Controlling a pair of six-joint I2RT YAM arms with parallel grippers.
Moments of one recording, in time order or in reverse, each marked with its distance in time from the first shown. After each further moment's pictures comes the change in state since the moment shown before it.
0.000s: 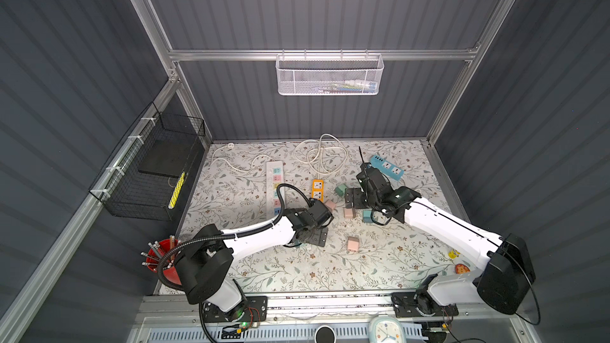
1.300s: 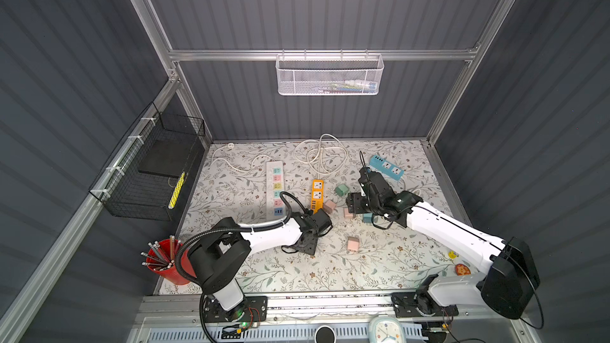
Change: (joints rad) left arm -0.025 0.100 -0.032 -0.095 -0.018 -0.068; right arm 0.000 -0.035 -0.060 0.039 -0.102 -0.002
